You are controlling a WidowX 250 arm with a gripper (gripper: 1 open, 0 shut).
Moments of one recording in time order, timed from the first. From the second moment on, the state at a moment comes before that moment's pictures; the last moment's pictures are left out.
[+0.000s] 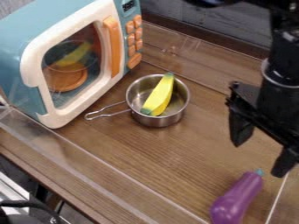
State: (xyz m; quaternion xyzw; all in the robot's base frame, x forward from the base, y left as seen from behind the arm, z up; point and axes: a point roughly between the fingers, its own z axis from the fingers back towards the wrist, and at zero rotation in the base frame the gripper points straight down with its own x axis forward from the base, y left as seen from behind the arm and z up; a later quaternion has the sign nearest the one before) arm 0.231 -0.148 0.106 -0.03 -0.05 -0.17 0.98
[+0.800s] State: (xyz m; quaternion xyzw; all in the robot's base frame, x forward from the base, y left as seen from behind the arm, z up) arm 0.239 -0.121 0.062 -0.03 -0.06 -0.21 0.98
